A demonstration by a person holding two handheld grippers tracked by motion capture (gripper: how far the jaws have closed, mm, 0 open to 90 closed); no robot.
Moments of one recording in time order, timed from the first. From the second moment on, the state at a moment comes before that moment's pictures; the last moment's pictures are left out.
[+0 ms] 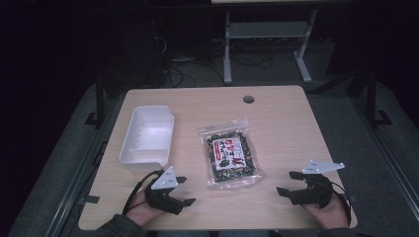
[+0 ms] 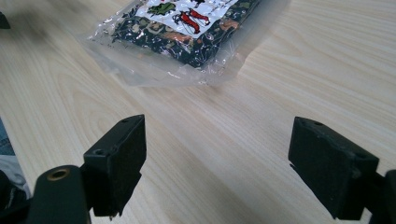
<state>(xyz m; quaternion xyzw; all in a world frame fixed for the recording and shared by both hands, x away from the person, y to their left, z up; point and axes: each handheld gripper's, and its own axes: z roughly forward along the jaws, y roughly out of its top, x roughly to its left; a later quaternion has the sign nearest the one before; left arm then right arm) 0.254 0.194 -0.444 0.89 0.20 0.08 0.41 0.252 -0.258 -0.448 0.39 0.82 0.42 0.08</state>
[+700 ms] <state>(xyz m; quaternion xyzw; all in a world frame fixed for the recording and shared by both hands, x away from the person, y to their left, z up) 0.253 0.190 -0.444 0.89 0.20 0.08 0.41 0.292 -0.250 -0.429 0.39 0.81 0.43 0.08</state>
